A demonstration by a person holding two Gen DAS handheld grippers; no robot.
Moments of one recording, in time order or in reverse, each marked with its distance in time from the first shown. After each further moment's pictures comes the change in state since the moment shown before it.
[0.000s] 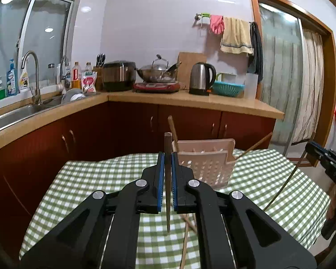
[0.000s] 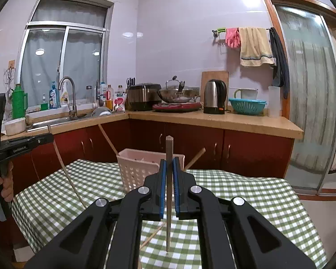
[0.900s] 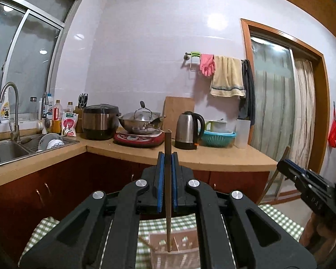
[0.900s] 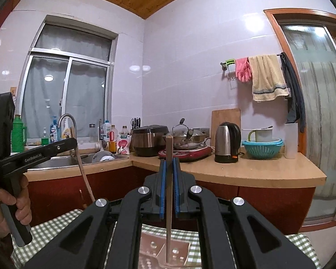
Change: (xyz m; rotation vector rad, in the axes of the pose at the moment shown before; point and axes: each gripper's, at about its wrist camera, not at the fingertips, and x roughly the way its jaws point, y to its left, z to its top) left arm 0.078 -0.031 0.128 -0.016 -0.249 -0.073; right arm 0.088 -0.011 0.098 0.013 -0.231 0.064
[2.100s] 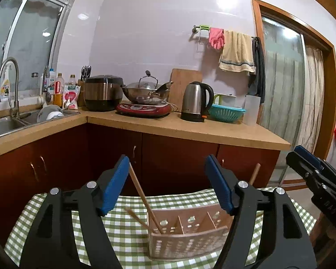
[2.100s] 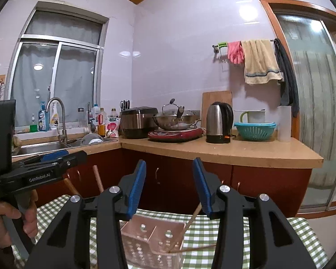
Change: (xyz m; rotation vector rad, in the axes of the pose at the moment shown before) left arm 0.031 0.007 -0.059 -0.021 0.144 0.034; right arm 0.004 0.005 -0.036 -0.002 0.094 -0.071
